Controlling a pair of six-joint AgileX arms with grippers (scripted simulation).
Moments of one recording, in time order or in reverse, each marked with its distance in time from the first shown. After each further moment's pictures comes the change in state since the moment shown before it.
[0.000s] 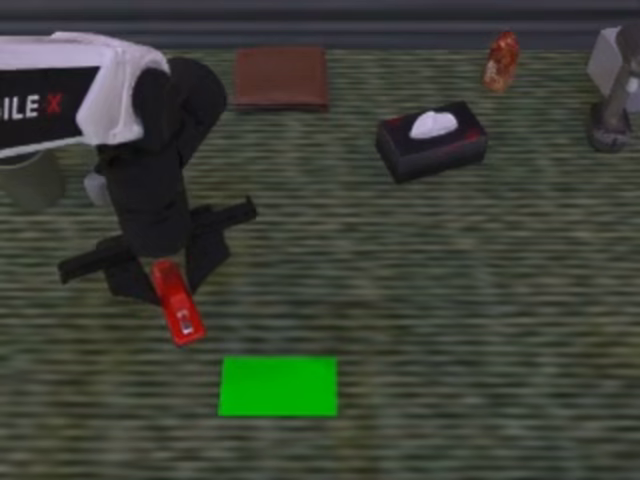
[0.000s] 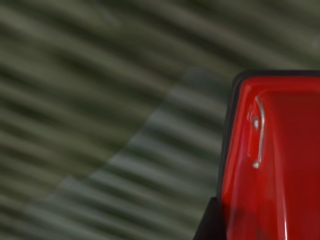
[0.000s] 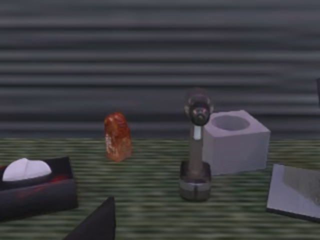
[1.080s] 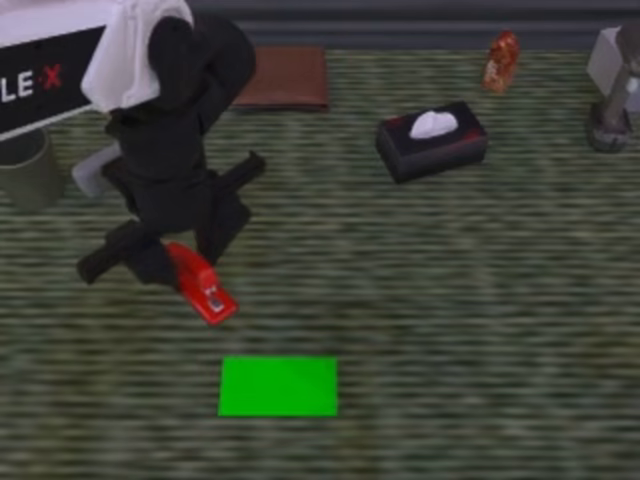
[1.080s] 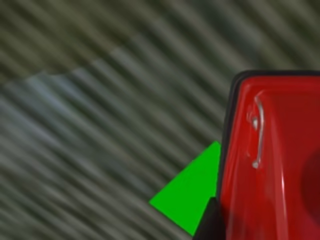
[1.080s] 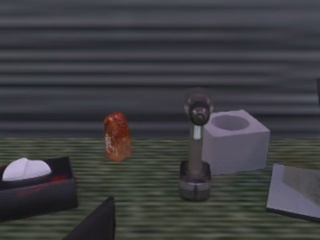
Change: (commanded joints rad) left arm -0.084 -0.060 0.115 -0.183 0.003 -0.385; right arm 0.000 0.000 0.000 0.000 0.000 0.000
